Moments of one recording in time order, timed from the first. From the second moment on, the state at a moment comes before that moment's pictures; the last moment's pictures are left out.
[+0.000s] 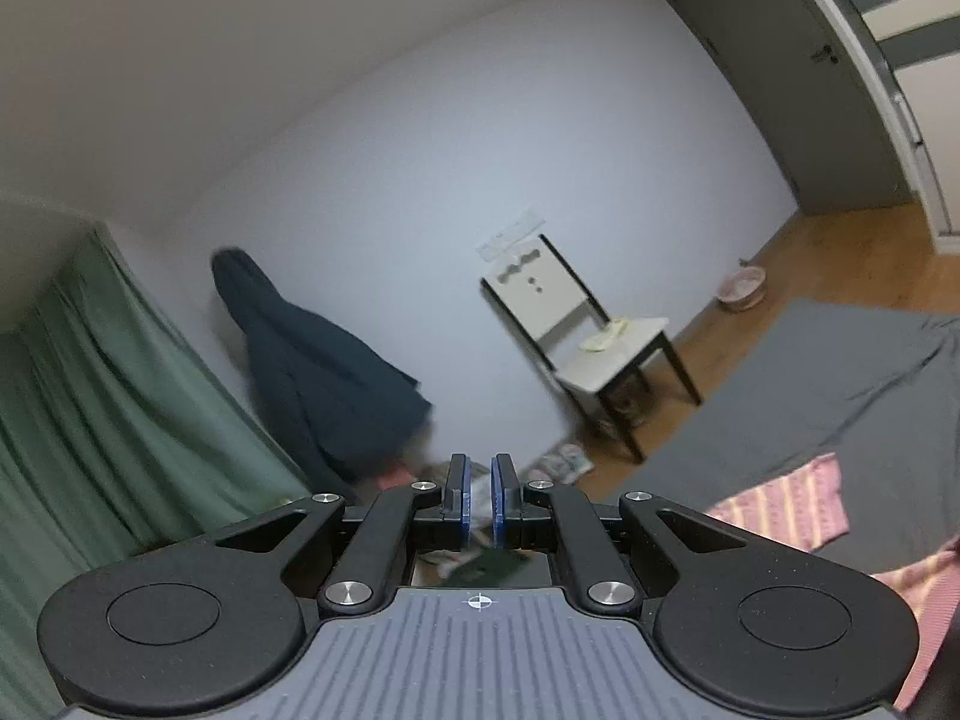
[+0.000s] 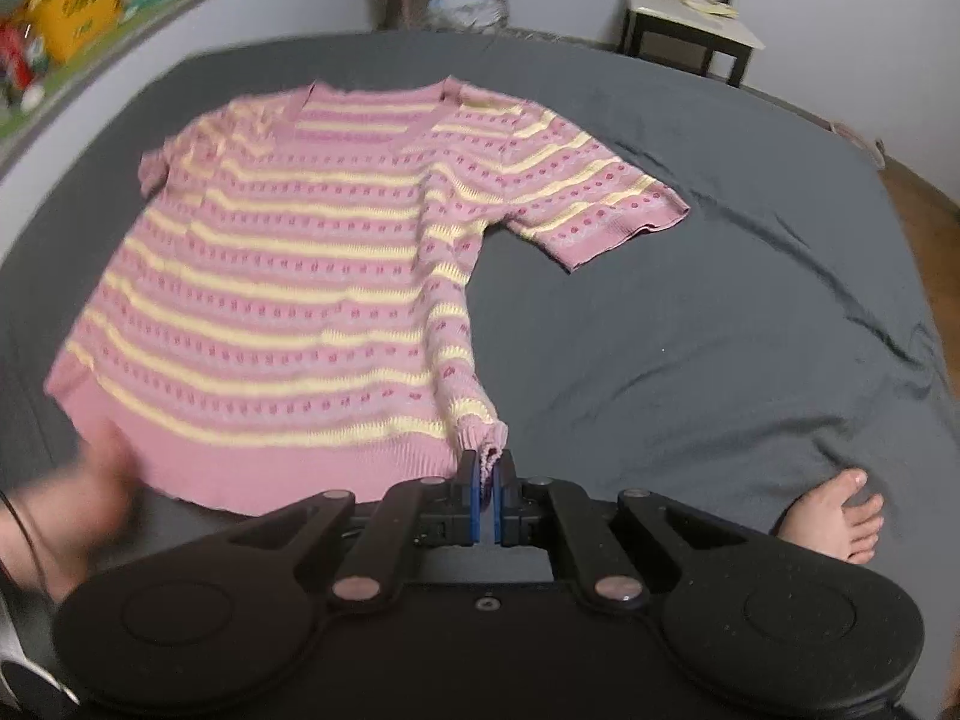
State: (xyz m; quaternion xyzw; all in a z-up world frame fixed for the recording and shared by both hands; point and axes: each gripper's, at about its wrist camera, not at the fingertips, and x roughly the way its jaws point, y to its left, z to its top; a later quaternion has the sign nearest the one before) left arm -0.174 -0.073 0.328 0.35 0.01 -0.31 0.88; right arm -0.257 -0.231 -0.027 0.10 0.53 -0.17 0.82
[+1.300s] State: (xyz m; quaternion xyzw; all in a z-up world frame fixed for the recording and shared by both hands) left arm -0.125 -0.163 -0.142 0.01 0.30 -0.60 0.75; right arm -0.172 -0.499 -0.192 0.49 0.21 -0.30 0.79
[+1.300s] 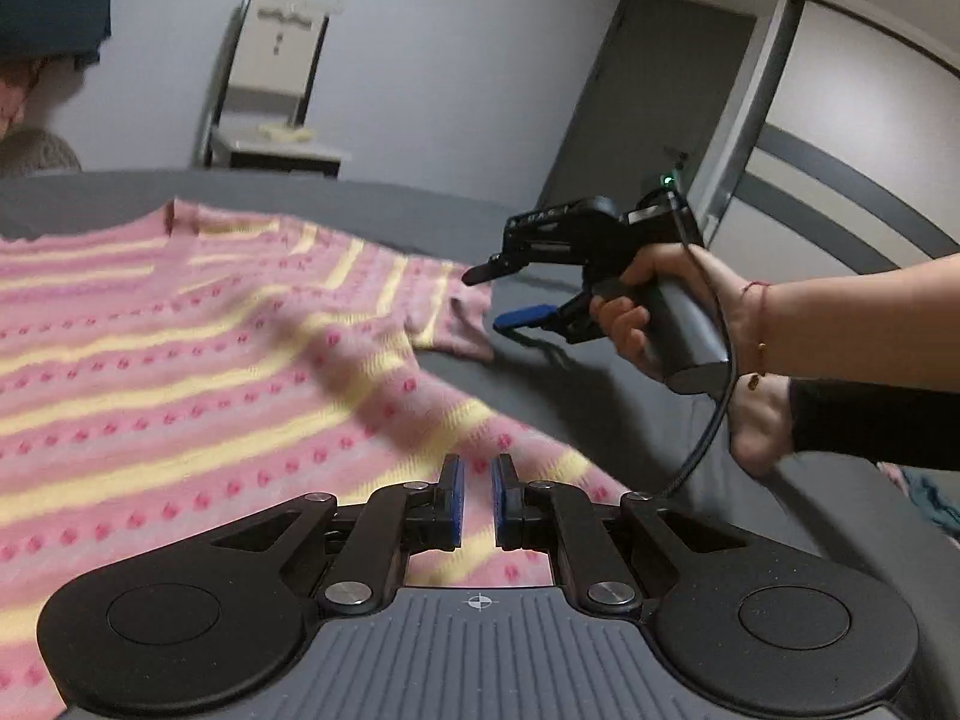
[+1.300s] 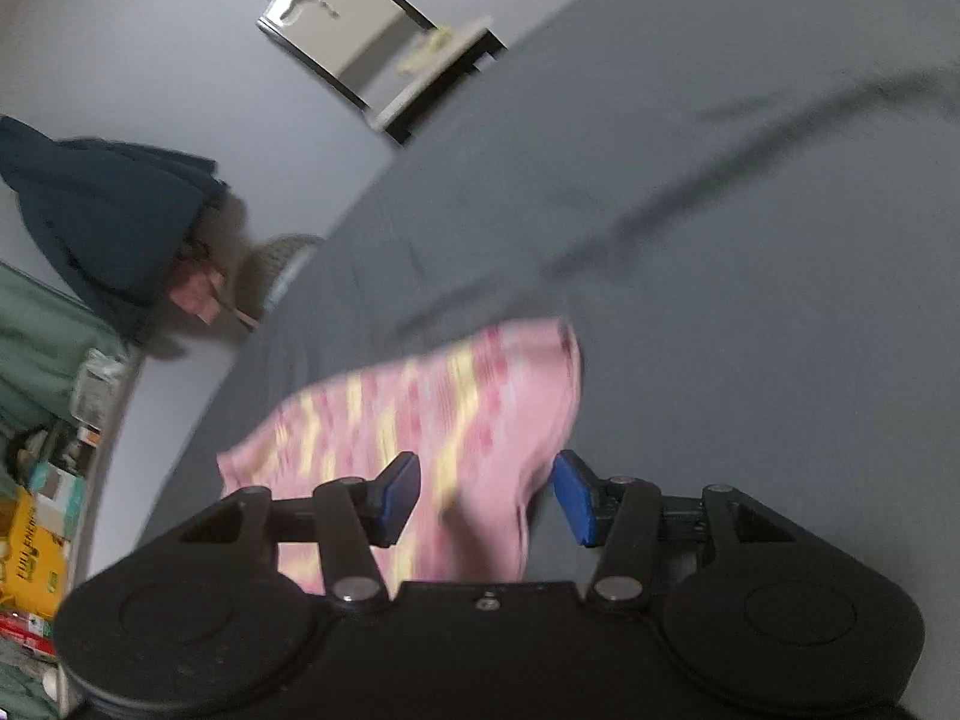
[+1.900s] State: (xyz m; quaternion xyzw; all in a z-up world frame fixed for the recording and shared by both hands) left arm -0.085 -0.157 -0.190 -0.12 0.39 -0.56 0.72; right arm -0.120 -0.563 -0.135 0.36 0.21 -0.32 0.85
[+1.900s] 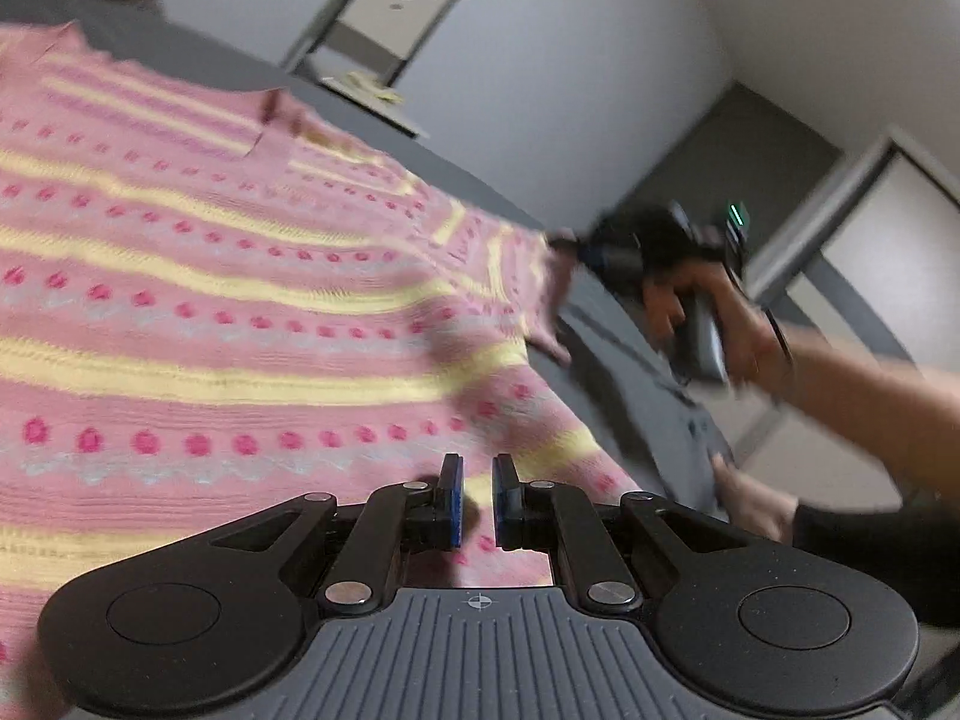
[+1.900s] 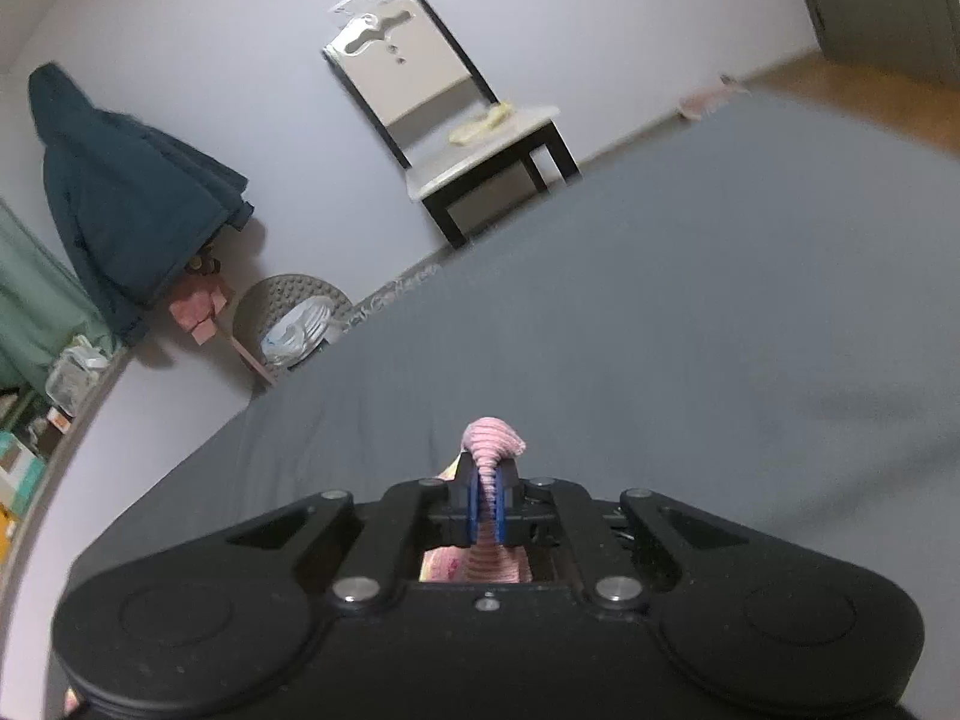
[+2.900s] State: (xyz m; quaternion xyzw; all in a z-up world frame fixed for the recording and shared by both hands) left arm -0.110 -0.155 -0.182 -0.06 0.38 -0.56 0.73; right arm -0.221 -0.343 -0.142 0.27 0.54 0.00 0.80
